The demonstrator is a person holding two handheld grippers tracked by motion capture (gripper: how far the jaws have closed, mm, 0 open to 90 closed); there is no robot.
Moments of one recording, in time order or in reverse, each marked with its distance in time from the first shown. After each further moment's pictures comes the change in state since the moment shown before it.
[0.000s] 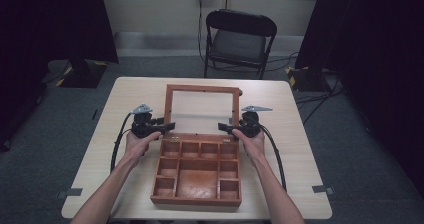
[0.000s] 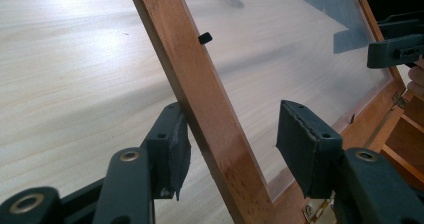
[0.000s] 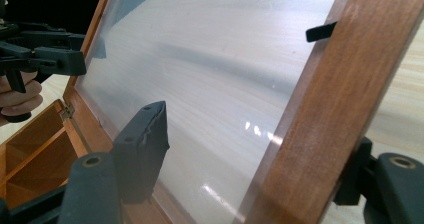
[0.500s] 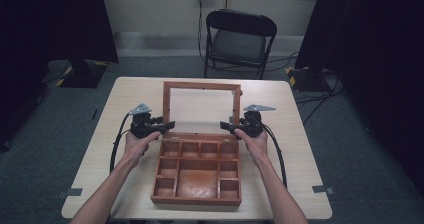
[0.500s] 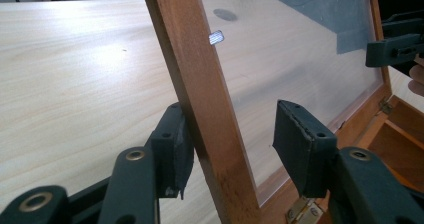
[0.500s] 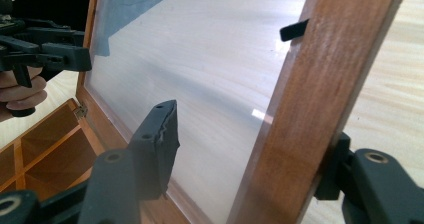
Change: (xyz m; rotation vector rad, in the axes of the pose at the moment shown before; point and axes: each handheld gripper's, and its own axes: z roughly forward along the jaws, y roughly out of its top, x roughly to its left) left arm -0.009 0.004 -0.007 -0.037 0.006 0.024; right arm 0.007 0.006 -0.014 -0.025 0.002 -0.057
